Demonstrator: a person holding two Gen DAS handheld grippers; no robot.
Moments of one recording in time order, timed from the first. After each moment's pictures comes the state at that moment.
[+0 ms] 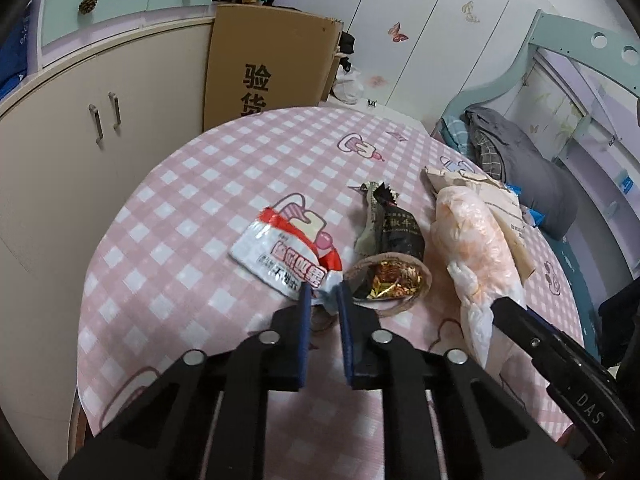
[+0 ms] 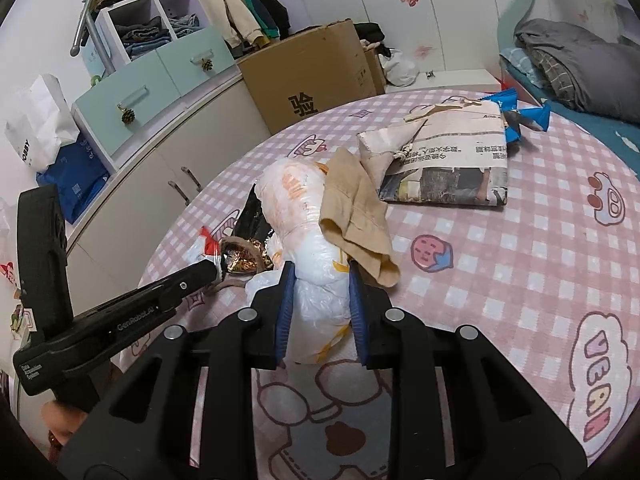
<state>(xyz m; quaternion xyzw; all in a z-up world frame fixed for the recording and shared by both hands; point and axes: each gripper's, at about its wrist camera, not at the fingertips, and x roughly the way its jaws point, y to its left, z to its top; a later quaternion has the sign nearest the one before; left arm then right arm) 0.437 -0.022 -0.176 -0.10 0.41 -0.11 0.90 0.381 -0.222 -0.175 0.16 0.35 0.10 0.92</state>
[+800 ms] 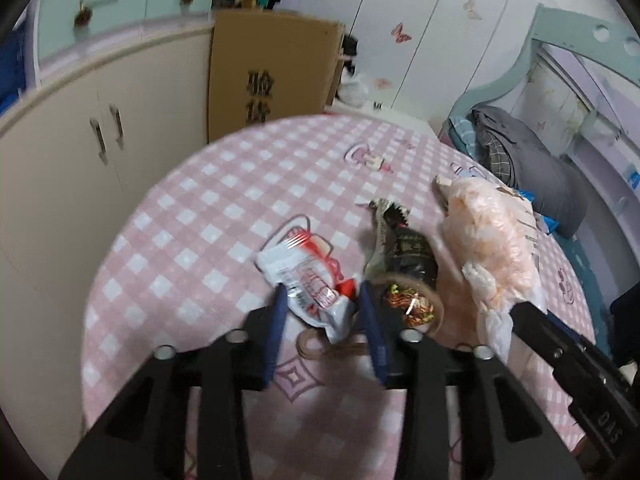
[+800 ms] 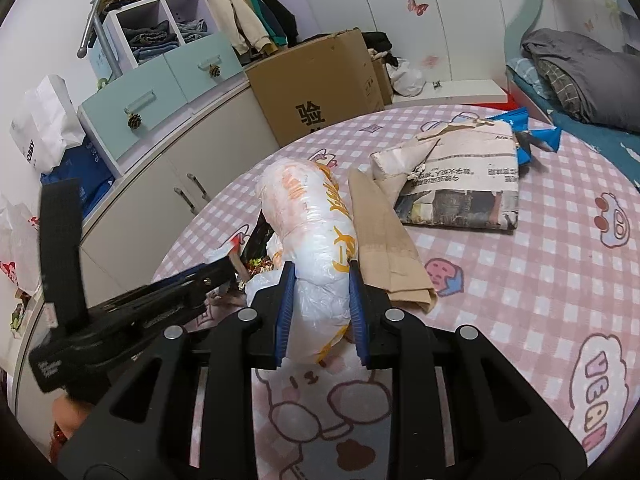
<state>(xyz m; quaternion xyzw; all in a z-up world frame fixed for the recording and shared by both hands) 0.459 -0.024 -0.178 -0.09 0.41 -0.10 0.90 0.390 -0.217 -0.167 0.16 0.34 0.11 0.92</state>
